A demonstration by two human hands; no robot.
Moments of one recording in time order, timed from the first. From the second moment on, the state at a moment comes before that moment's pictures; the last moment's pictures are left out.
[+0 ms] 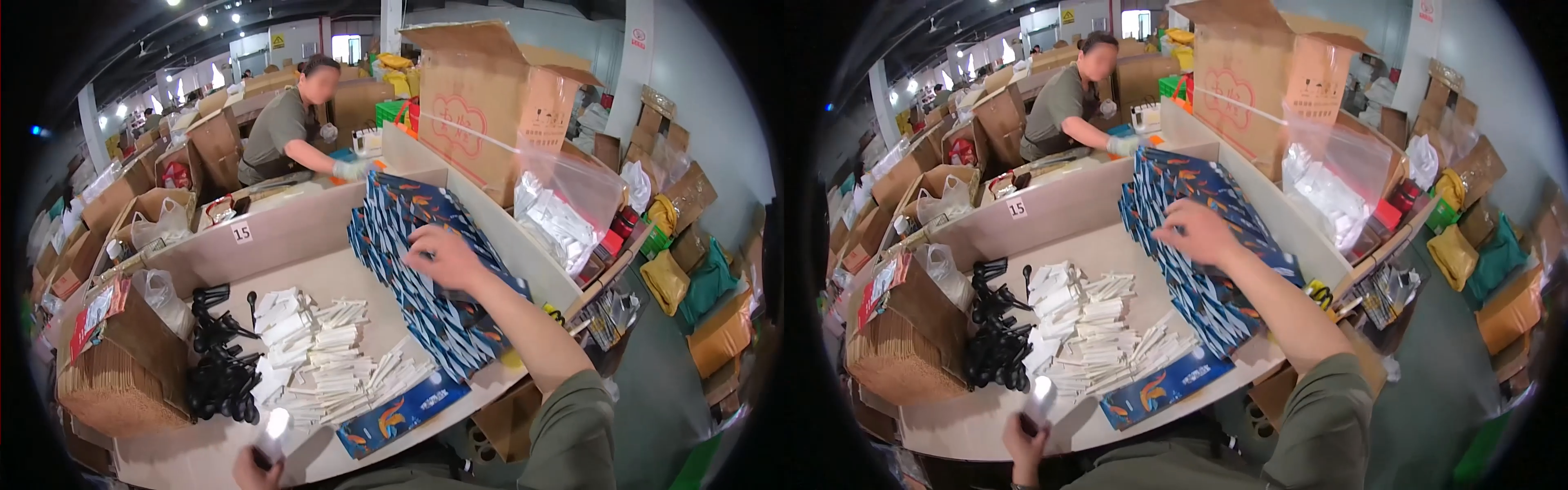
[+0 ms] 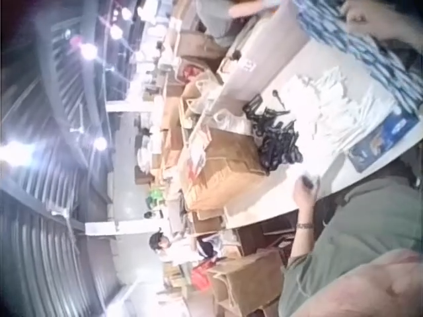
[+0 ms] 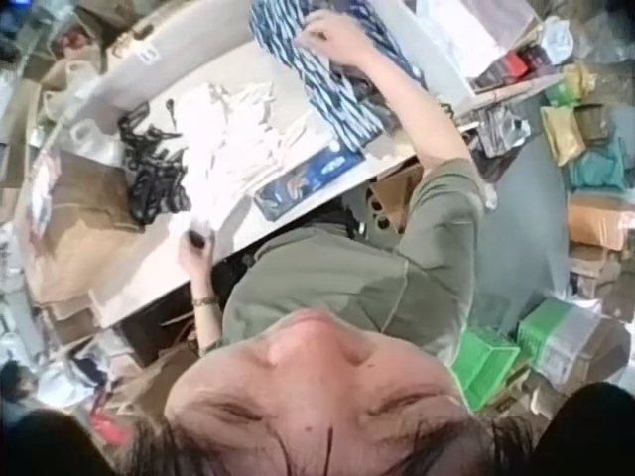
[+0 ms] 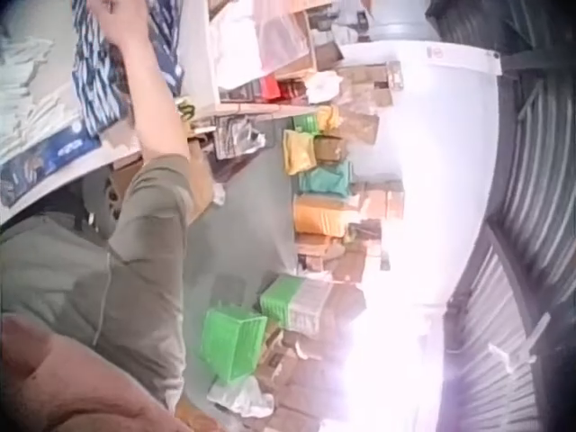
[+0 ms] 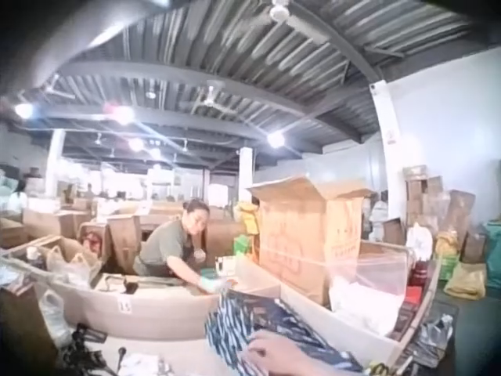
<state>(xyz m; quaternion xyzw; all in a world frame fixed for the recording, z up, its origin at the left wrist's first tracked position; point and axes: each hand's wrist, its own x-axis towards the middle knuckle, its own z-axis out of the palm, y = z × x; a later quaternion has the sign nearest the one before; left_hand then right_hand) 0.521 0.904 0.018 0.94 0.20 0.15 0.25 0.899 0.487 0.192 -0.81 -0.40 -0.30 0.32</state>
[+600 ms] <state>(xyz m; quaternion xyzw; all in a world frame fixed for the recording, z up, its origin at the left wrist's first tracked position) 0.490 0.884 -0.019 0.90 0.27 0.19 0.27 0.959 0.366 0.162 -0.98 -0.15 -0.14 -0.03</state>
